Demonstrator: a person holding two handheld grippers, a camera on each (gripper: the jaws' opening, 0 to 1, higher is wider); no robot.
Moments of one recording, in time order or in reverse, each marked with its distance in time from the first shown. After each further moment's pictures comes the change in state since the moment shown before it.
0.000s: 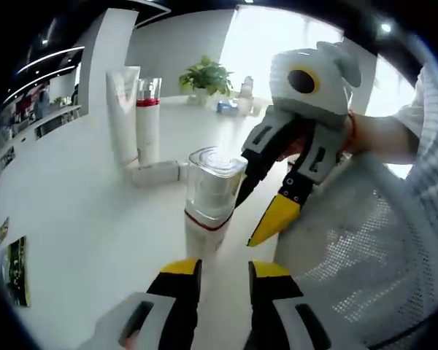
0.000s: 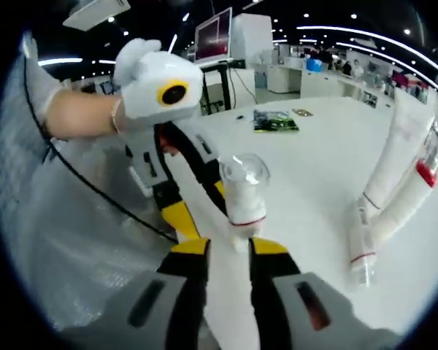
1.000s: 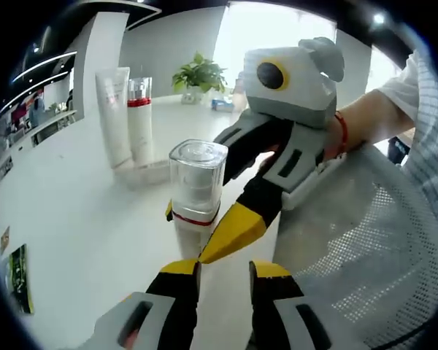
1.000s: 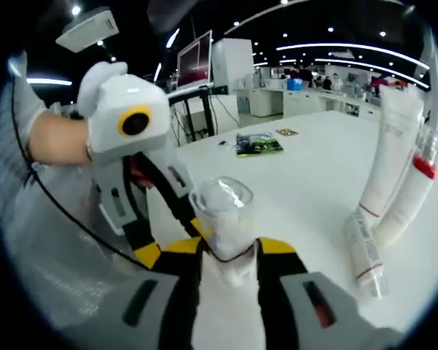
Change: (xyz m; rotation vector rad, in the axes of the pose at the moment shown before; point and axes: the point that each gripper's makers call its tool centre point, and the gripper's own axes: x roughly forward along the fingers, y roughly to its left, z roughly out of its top) left arm 0.004 -0.001 -0.003 0.045 0.018 0.002; right arm 0.022 -0.018 0.024 0.104 -0.187 -0.060
